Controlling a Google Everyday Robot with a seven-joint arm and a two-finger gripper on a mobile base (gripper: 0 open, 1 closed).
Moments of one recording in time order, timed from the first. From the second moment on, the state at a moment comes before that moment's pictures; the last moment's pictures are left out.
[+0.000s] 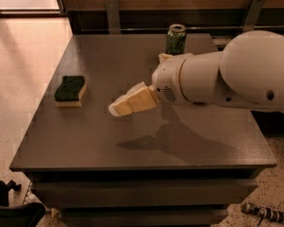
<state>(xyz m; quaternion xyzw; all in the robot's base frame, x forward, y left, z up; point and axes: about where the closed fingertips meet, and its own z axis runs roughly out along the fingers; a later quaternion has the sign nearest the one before) 0.508 0.005 0.921 -0.42 0.75 0.18 0.48</state>
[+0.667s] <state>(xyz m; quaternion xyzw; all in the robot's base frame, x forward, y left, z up) 0.529 0.022 0.901 -0.39 0.75 0.20 0.50</state>
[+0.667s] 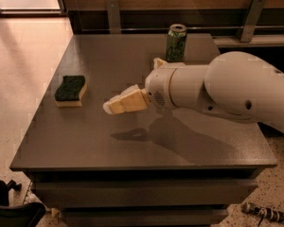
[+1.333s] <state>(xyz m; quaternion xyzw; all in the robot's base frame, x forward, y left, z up) 0.567 0.073 0.899 -0.38 0.71 0.21 0.56</state>
